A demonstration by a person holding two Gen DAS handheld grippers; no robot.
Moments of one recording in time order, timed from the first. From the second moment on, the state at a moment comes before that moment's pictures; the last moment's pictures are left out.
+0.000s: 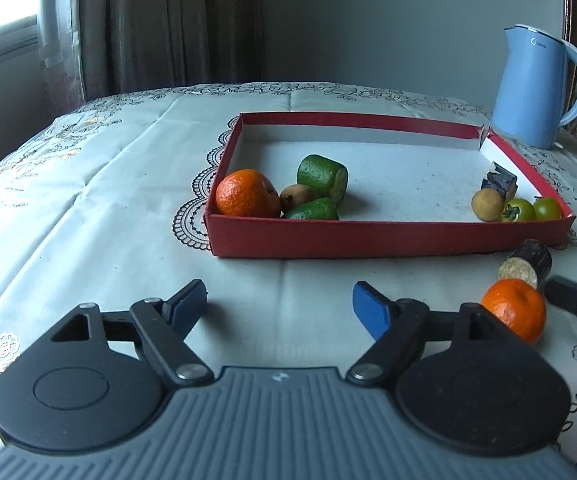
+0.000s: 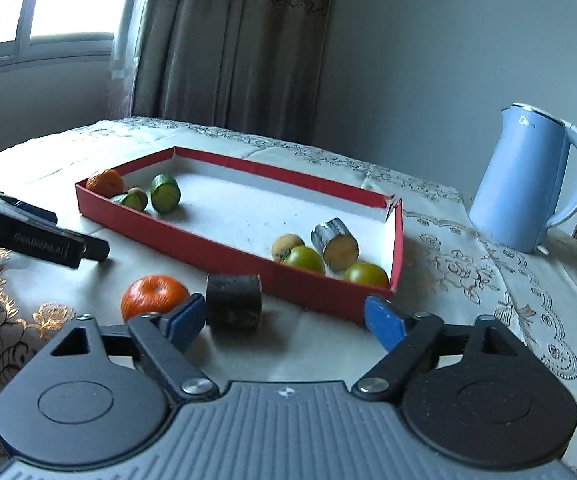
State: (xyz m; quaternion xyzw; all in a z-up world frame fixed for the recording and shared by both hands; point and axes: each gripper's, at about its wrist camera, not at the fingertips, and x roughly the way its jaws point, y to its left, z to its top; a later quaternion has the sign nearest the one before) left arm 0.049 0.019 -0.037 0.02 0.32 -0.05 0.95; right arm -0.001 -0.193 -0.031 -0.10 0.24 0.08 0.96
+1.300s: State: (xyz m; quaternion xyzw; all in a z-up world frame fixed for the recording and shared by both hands) left arm 0.050 0.026 -0.040 0.00 0.32 -0.07 0.95; right arm 0.045 -0.197 -0.028 0.08 0.33 0.14 0.93
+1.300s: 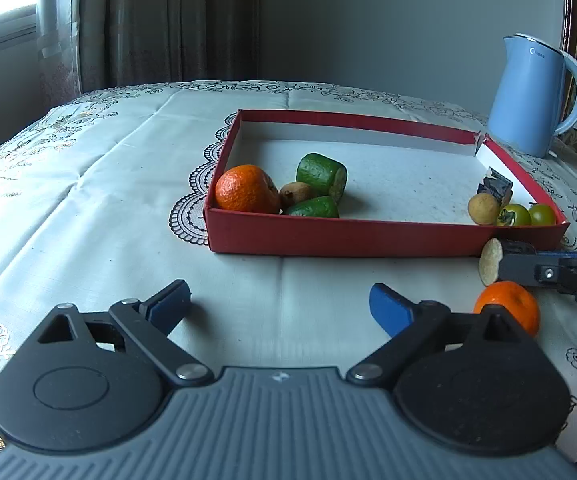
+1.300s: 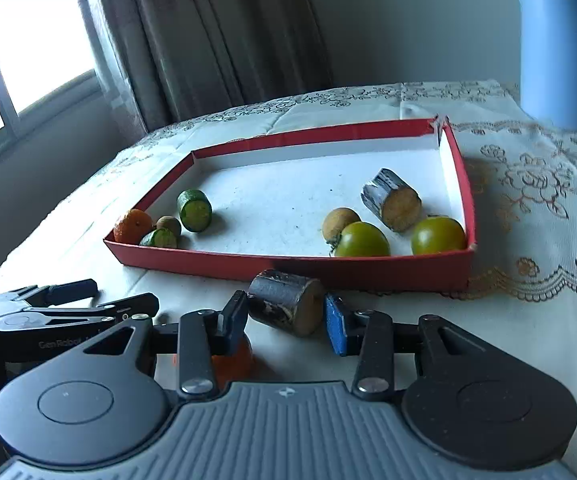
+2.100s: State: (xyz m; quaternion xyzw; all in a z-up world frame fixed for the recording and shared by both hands) left arm 0.050 0.028 -0.040 -0.01 0.32 -0.07 0.95; right arm 0.032 -0.198 0.009 0.05 0.25 0.11 0.96
